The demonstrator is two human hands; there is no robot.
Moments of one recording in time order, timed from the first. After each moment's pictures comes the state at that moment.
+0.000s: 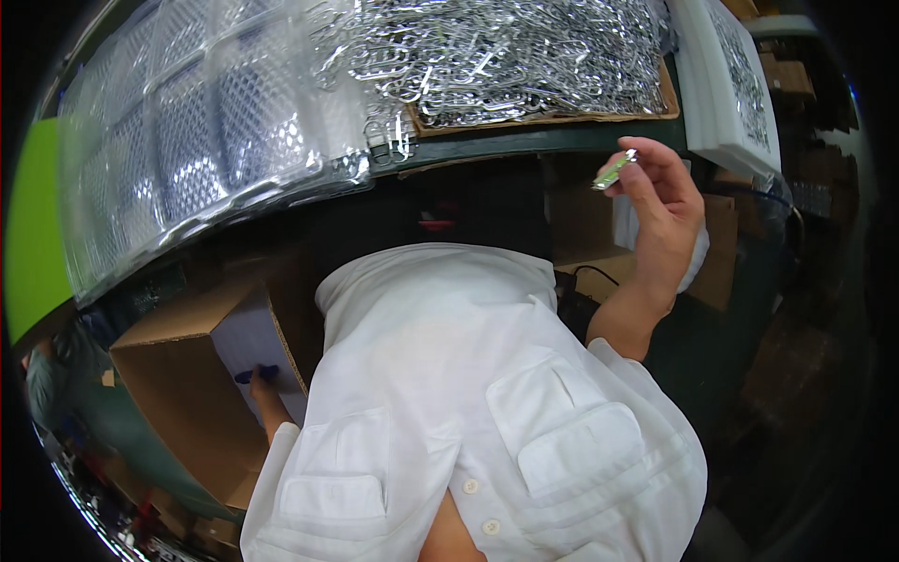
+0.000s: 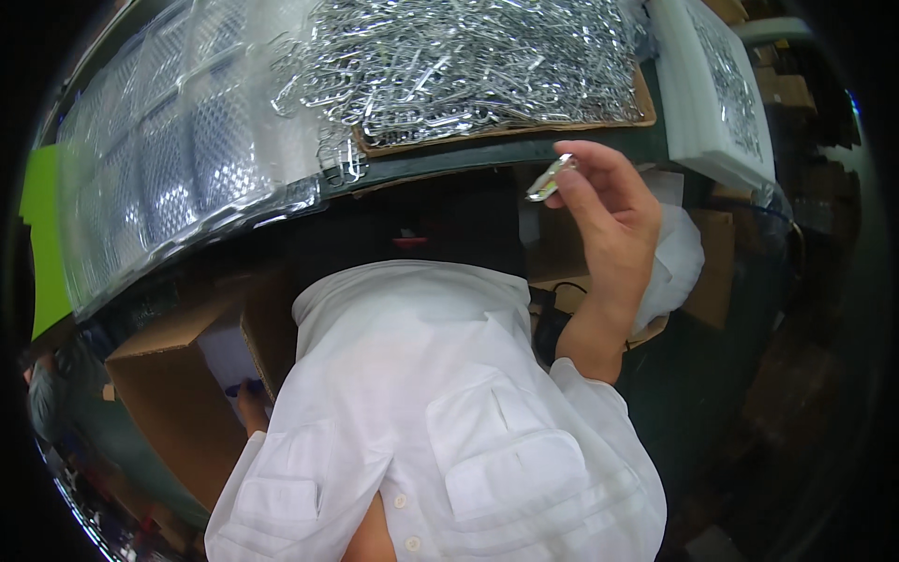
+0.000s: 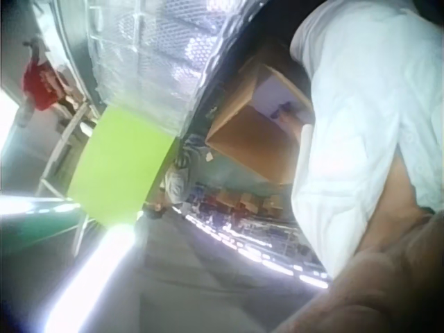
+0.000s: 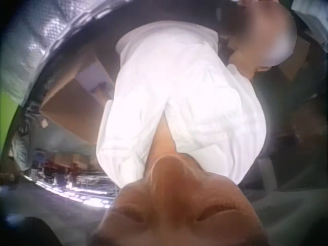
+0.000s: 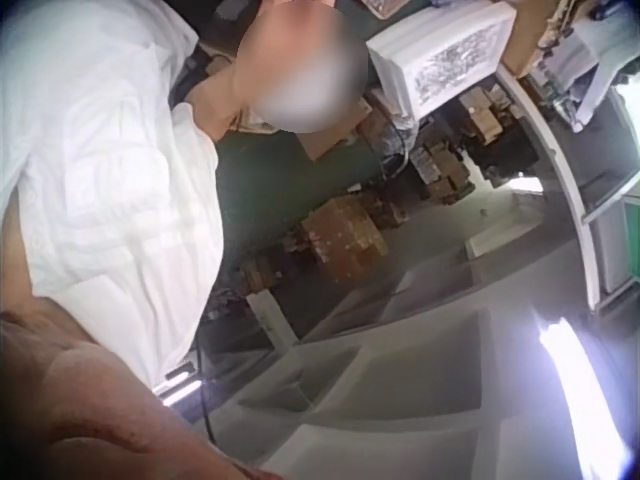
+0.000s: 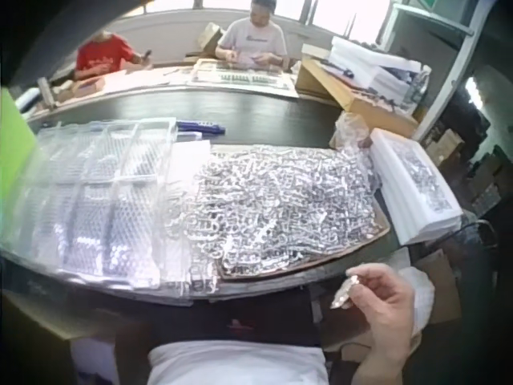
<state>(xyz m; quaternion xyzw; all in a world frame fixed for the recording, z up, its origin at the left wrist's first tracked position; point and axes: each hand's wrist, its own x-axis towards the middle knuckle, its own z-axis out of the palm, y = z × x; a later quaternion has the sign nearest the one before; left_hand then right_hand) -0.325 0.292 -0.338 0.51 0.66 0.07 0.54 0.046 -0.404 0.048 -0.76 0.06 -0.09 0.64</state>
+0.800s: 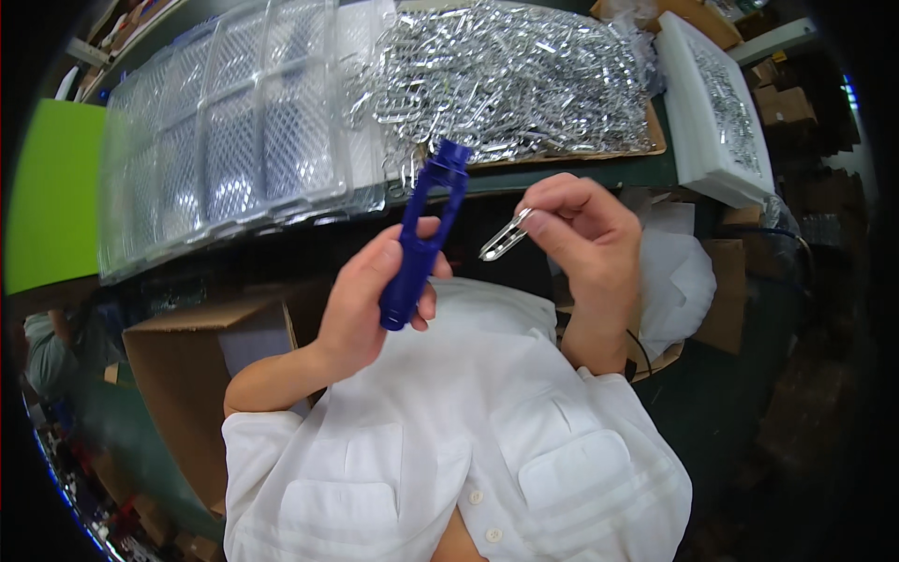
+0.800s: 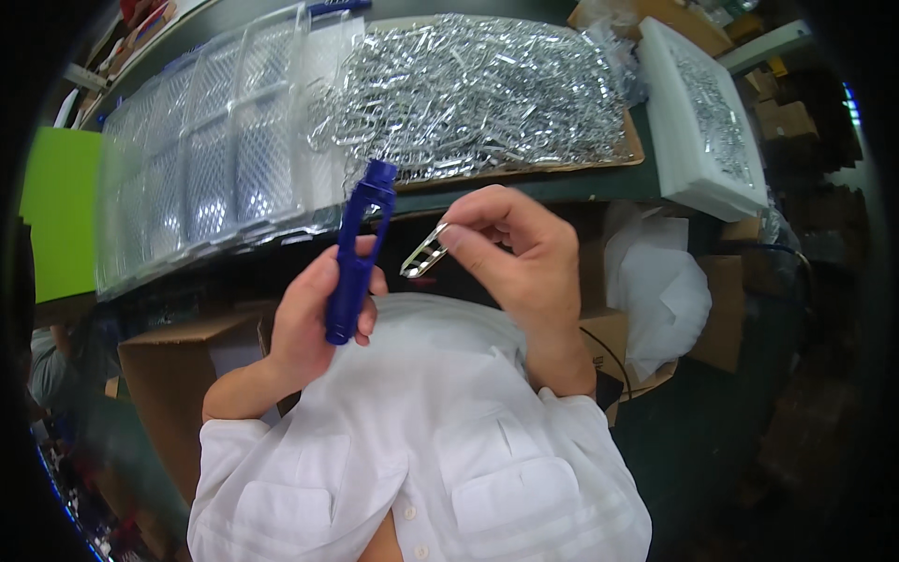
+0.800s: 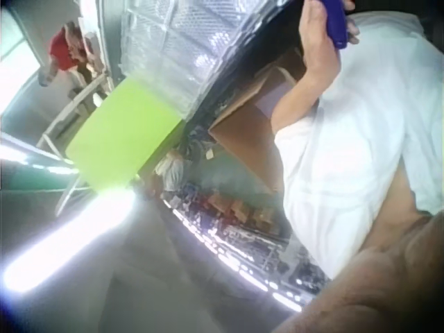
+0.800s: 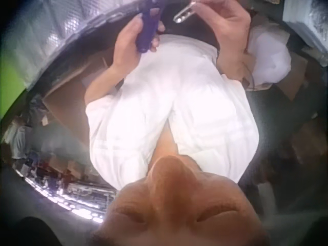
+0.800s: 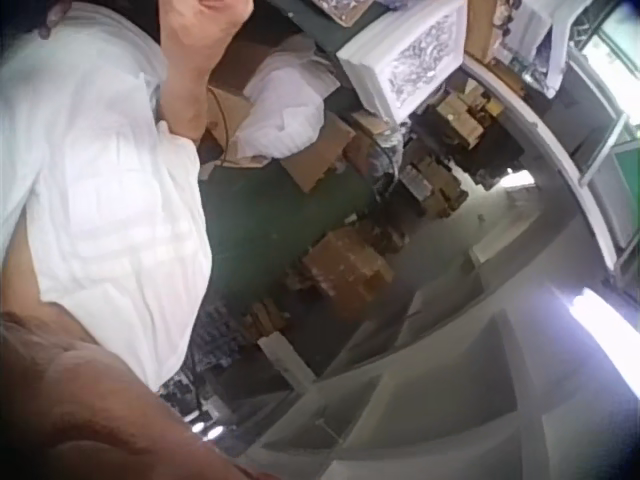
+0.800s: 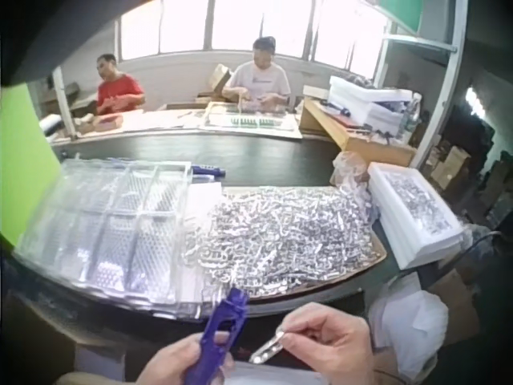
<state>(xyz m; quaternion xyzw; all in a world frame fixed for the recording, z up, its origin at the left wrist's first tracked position) 0.011 -0.090 0.032 0.45 0.05 -0.30 0.84 0.037 -0.345 0.067 -0.68 -0.06 -0.01 0.73</state>
